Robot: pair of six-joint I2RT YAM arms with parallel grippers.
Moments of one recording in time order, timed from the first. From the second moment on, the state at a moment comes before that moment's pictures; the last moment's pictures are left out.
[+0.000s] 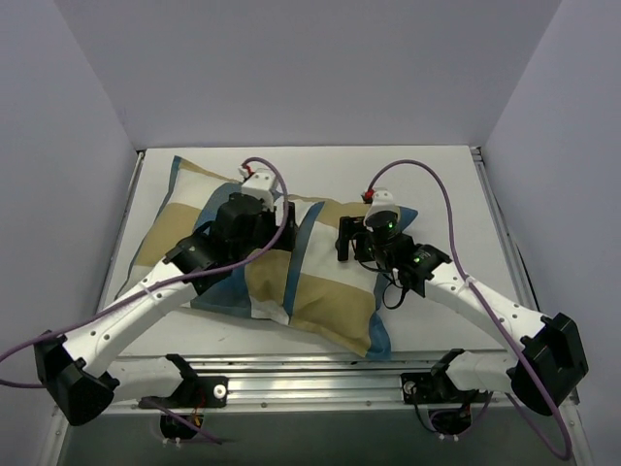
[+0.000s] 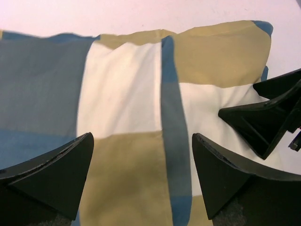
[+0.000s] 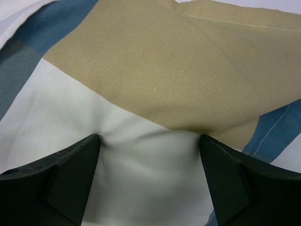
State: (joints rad) left arm -0.75 1.17 1.14 -0.44 -0.29 -0.39; right arm 0.66 1.22 0.86 -0.24 0.22 0.42
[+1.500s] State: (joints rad) left arm -0.63 1.31 0.88 -0.25 -0.46 -0.52; right arm 0.77 1.30 0.92 -0.25 0.45 0.51
